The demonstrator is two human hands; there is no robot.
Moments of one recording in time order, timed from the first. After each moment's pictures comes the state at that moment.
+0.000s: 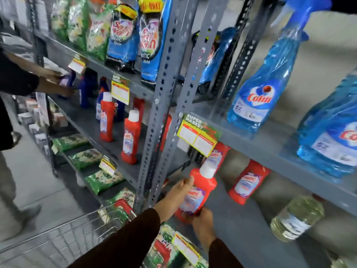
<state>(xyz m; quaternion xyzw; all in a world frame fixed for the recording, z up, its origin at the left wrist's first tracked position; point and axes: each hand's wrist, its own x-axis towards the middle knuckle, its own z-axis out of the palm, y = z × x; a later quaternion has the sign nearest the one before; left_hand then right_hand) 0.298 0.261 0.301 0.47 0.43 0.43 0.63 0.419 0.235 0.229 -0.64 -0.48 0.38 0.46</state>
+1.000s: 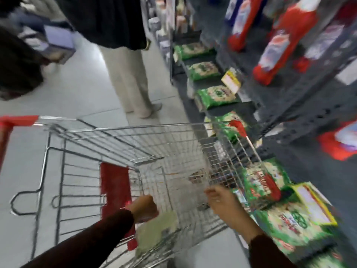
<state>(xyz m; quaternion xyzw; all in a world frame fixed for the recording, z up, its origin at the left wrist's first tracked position) 0.015 -0.005 0.034 0.31 0.76 -0.01 0.57 0.249 0.115 0.110 -0.53 -0.67 0.52 0.01</state>
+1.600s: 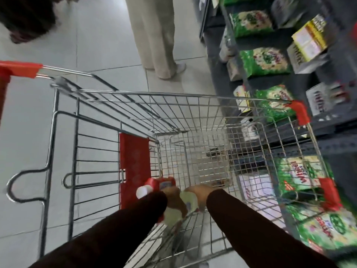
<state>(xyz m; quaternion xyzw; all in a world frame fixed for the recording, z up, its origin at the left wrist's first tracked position) 0.011 -0.018 -0.031 0.36 0.69 -0.16 0.60 0.128 0.080 -0.074 -0.23 -0.77 0.35 -0.48</state>
